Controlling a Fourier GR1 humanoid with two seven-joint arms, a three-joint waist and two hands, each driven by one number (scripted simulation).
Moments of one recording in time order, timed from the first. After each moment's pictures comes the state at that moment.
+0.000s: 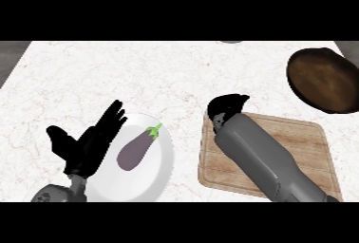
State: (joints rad) left arm -0.09 0.30 -0.30 -1.54 0.42 0.13 0.15; right arm -0.80 -0.12 0.60 -0.95 0.71 0.75 1.10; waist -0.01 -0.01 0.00
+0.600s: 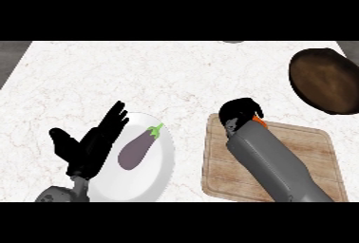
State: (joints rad) left arm -0.08 0.27 -0.29 -1.55 0.39 0.11 0.15; right arm -0.70 -0.17 0.56 -1.05 0.85 0.83 1.05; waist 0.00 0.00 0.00
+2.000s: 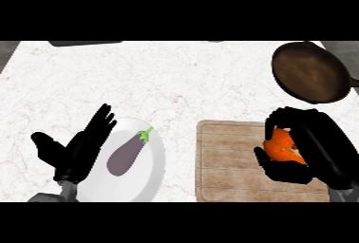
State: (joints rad) left arm -0.02 0.27 -0.21 -1.56 0.39 0.09 0.16; right arm -0.17 -0.52 0.31 -1.97 0.74 0.14 0.29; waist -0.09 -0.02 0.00
